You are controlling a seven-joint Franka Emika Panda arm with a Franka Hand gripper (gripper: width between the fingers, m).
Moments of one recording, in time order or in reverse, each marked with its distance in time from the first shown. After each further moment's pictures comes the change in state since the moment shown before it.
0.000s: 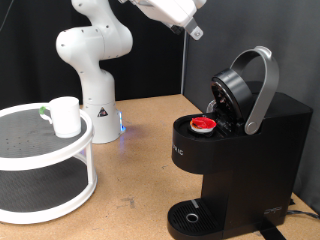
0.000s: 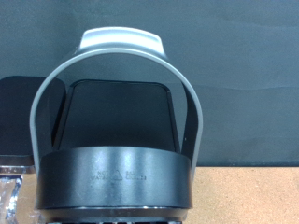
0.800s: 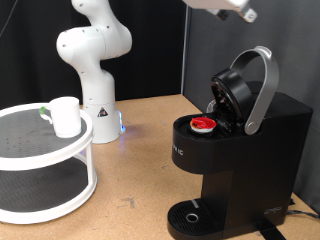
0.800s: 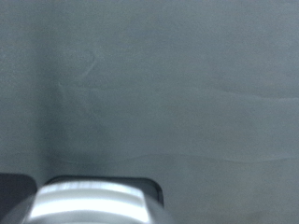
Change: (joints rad) arm 0.059 0.031 0.103 0.038 0.152 0.083 0.044
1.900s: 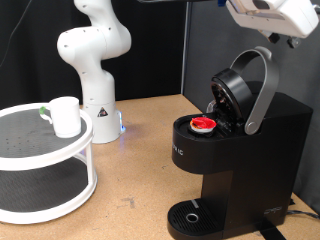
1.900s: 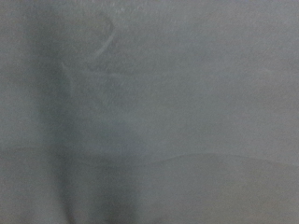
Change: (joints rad) arm 0.060 0.127 0.200 0.048 -0.116 0.146 0.154
